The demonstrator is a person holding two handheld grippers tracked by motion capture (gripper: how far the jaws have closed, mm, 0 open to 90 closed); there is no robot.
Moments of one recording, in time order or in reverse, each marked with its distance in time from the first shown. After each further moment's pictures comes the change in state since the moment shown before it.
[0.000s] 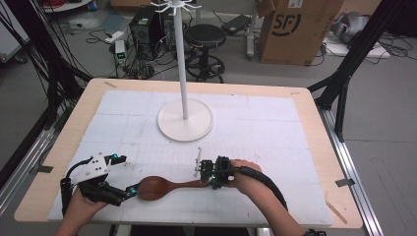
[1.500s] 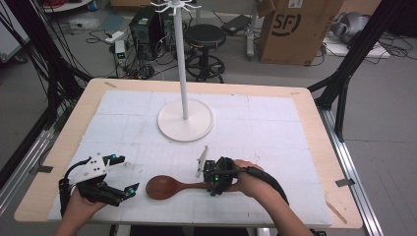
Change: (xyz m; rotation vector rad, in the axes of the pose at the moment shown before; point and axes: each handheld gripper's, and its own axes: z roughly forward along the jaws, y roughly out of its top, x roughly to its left) left arm 0.001 -0.001 -0.003 -0.001 0.006 -0.006; right arm 0.008 -0.013 -0.019 -0.141 0.056 -0.018
